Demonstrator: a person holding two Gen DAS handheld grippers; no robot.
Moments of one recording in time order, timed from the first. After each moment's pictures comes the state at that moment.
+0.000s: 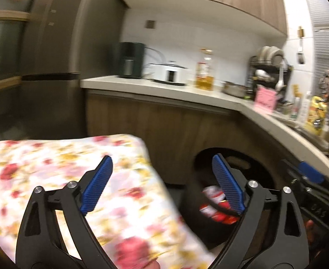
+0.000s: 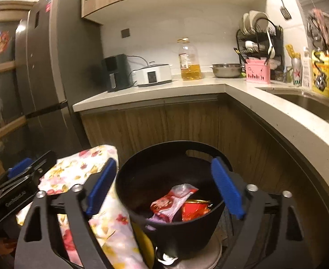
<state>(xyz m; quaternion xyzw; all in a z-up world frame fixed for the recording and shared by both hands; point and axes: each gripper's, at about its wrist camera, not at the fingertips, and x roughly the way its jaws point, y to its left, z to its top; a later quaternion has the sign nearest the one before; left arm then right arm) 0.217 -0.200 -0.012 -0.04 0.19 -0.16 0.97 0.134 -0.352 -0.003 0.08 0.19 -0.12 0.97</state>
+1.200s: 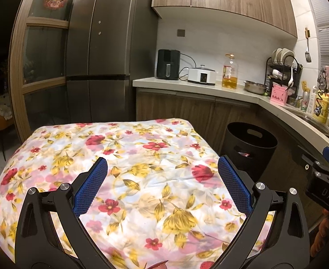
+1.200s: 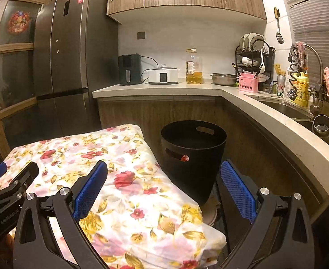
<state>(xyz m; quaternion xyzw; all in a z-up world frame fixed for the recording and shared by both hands) 0.021 -0.043 -0.004 -0.02 0.19 -0.09 0.98 -0.025 -0.205 0.010 0.04 0.19 -0.15 0.97</state>
